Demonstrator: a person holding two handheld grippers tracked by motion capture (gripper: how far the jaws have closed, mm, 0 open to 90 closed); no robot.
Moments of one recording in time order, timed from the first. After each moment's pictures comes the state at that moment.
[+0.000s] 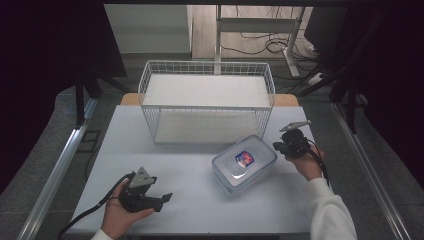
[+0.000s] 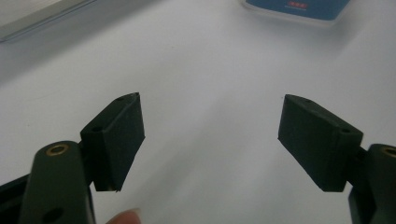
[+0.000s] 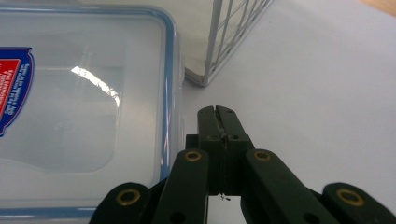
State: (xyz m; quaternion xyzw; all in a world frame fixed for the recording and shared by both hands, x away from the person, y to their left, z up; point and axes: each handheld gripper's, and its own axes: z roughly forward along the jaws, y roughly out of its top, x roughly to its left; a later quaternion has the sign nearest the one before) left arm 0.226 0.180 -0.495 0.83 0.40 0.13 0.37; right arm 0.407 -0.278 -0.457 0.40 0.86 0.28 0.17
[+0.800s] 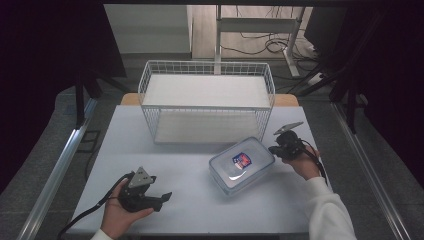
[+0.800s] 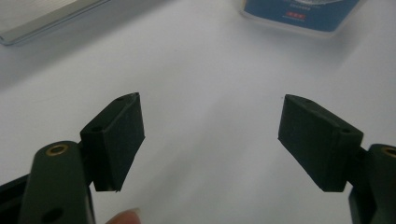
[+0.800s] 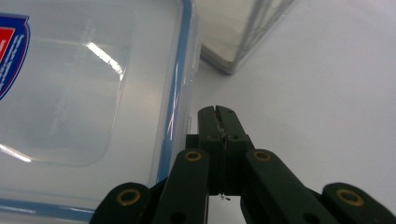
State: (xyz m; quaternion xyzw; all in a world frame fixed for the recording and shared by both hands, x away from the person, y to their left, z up) left arm 0.226 0.182 -0.494 0.83 0.40 0.14 0.37; right arm 0.406 -0.266 -0.464 0.36 0.89 0.25 0.14
